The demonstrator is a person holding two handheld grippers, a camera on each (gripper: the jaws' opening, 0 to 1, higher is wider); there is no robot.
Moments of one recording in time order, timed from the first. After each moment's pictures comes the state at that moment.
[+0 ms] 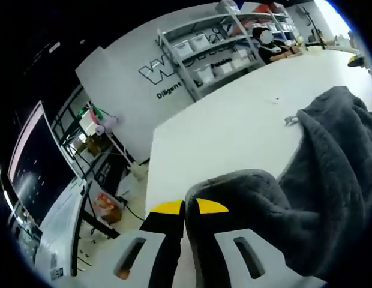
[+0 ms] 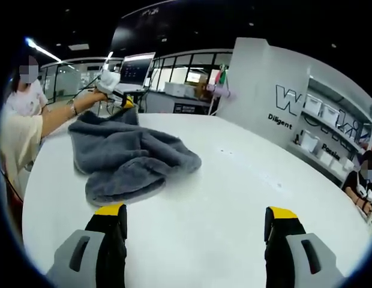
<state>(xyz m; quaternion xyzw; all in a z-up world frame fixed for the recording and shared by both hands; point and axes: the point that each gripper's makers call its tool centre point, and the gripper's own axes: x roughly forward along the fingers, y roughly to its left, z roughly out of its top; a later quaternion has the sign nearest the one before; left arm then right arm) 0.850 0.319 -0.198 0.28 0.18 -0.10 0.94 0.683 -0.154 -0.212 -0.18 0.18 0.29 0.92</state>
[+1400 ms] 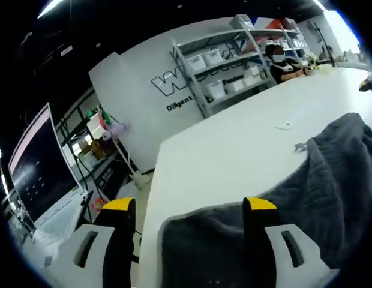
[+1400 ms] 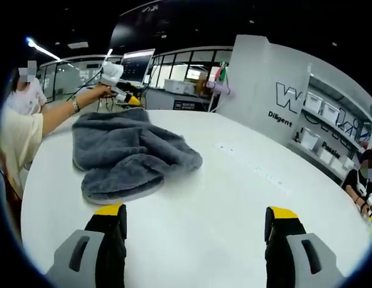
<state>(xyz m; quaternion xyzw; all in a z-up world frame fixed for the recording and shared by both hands) 0.859 0.293 -0.175 0.21 0.14 -0.12 0.96 0.687 -0.152 -0.217 -0.18 0.18 0.29 0.92</state>
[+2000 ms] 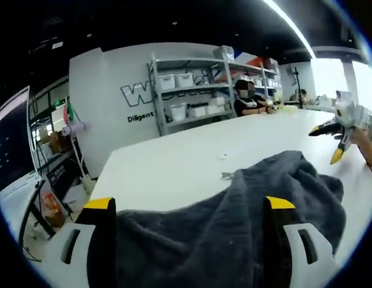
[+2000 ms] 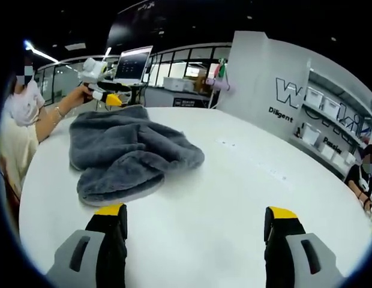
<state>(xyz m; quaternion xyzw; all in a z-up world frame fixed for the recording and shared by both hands) 0.790 0.211 -0.178 0.11 0.12 -0.27 0.95 0.696 -0.146 -0.227 -0.16 0.19 0.29 0.92</state>
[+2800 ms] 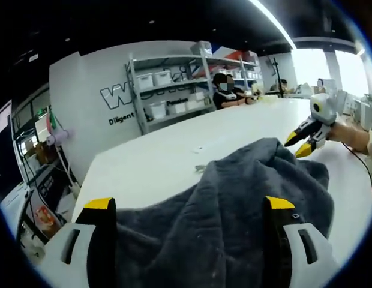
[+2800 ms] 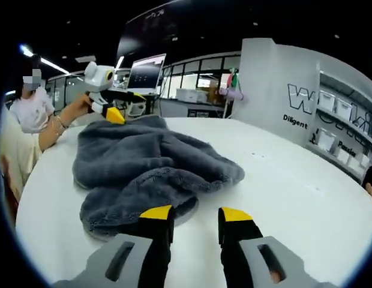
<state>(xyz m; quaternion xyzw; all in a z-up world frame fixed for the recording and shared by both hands) 0.765 0.185 -0.189 0.16 0.12 -0.32 0.93 0.706 -0.077 -0.255 -0.16 0.18 0.33 0.91</state>
